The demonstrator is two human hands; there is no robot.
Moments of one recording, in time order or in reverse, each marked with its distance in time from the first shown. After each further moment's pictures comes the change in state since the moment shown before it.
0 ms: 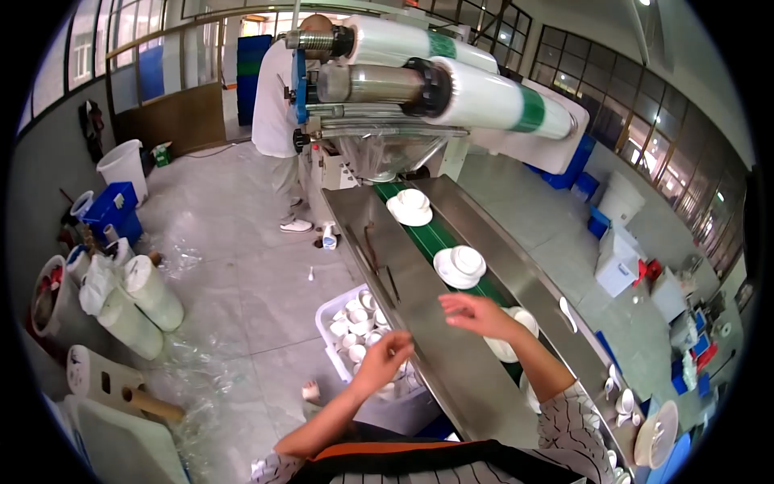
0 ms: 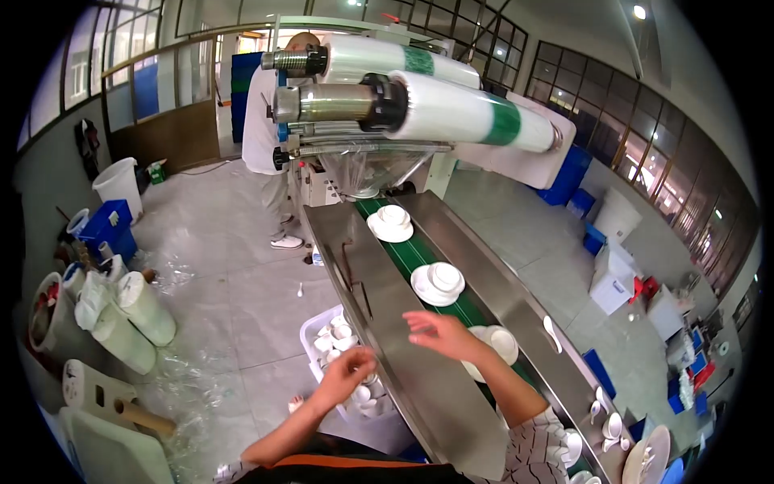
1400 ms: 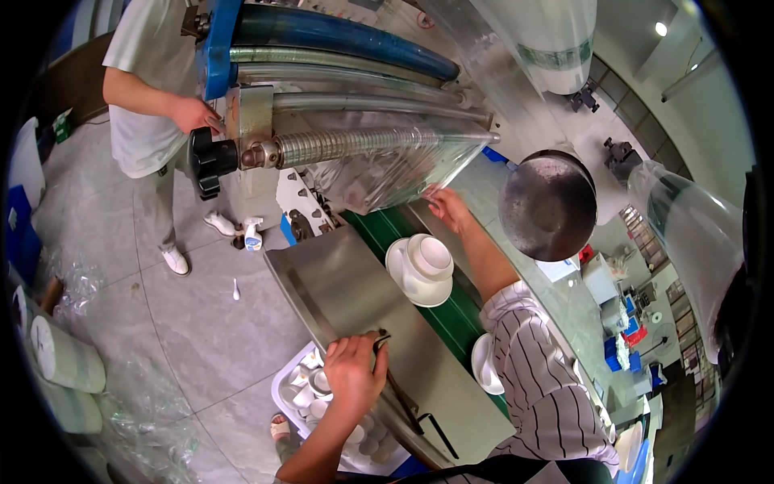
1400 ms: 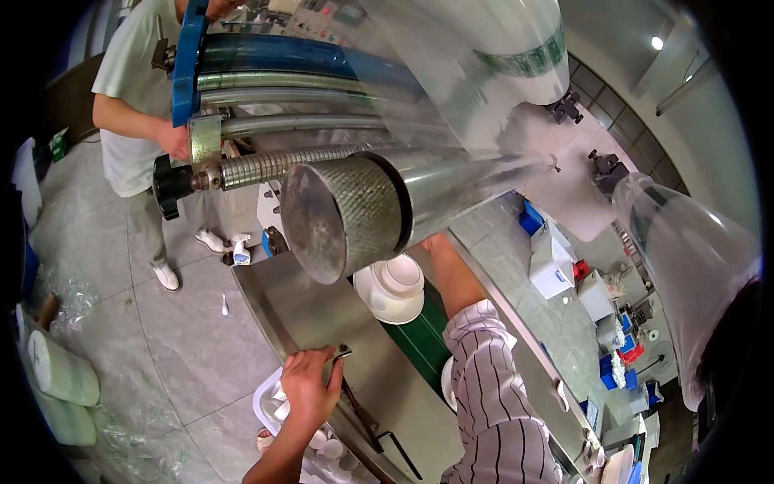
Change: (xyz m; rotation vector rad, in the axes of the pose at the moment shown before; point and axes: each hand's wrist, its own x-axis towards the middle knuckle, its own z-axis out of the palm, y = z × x) left_hand 0.338 -0.084 -0.182 0.658 0.388 0.400; right_hand 0.512 0.325 -0.208 0.667 0.530 0.305
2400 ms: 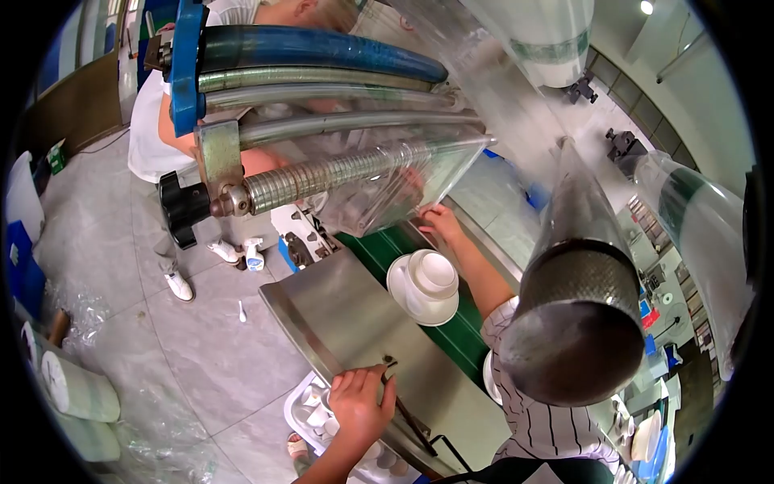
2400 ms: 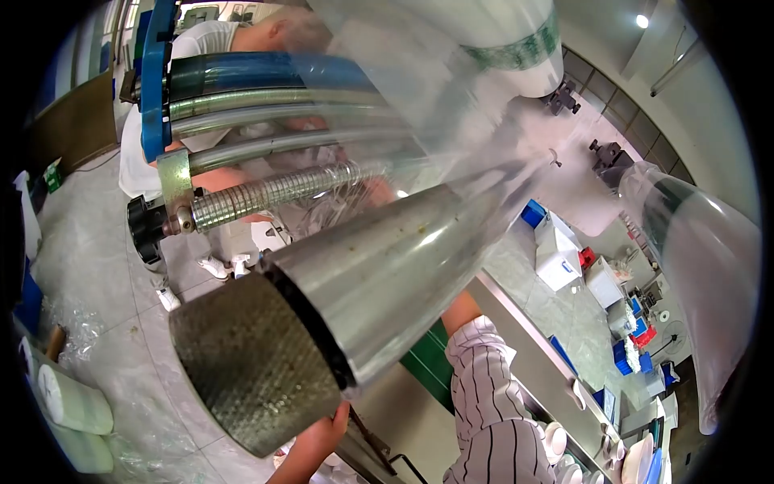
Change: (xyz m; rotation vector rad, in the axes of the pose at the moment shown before) left_hand -0.012 -0.011 0.007 0.041 -0.094 0.039; right_hand 0.010 0.034 0.002 -0.163 0.064 0.007
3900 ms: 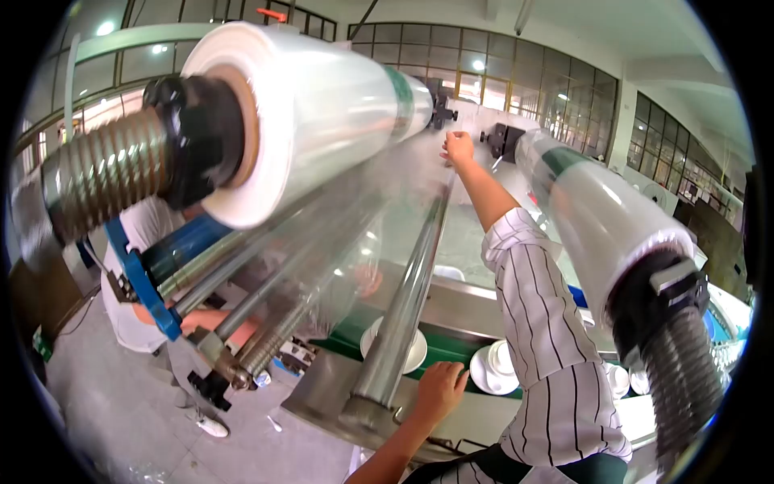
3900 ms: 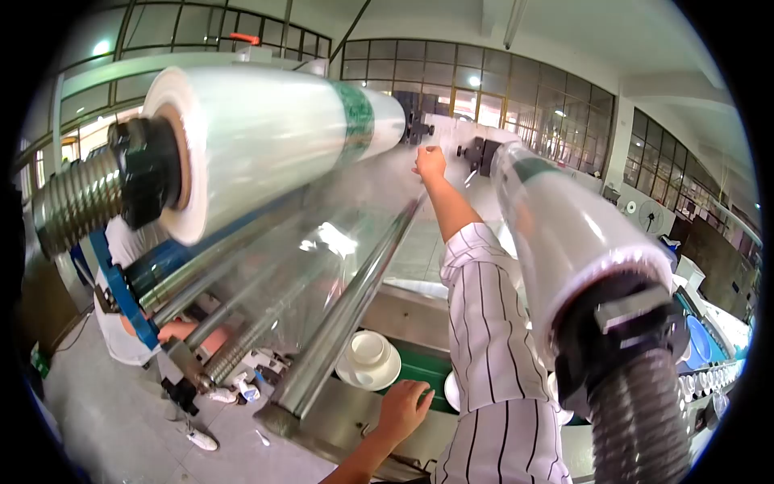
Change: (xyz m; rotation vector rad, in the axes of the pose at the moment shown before) left_hand 0.083 0.083 0.067 -0.527 -0.456 0.503; right_hand -0.057 -0.339 -0.169 -0.076 1.131 -0.451
